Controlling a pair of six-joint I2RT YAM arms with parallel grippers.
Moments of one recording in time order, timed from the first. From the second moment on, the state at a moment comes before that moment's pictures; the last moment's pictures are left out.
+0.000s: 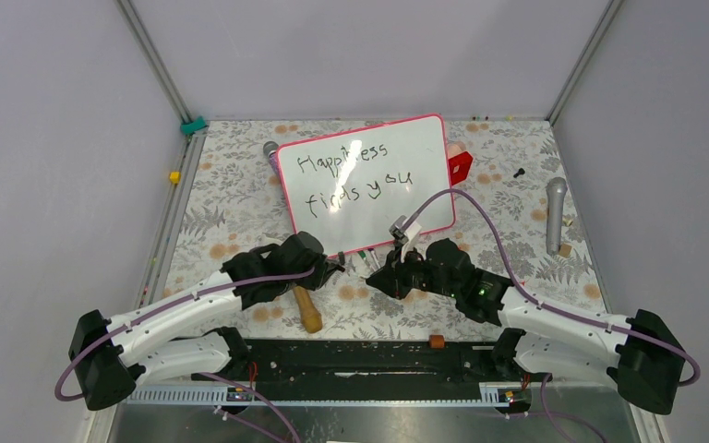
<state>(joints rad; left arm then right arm) -0.93 1.01 0.76 -0.68 -0.31 -1.97 0.97 0.99 0.52 0.12 -0.17 0.41</state>
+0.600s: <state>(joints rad) -0.93 1.01 0.74 -0.64 -0.31 -1.98 0.97 1.02 0.52 0.14 -0.17 0.40</state>
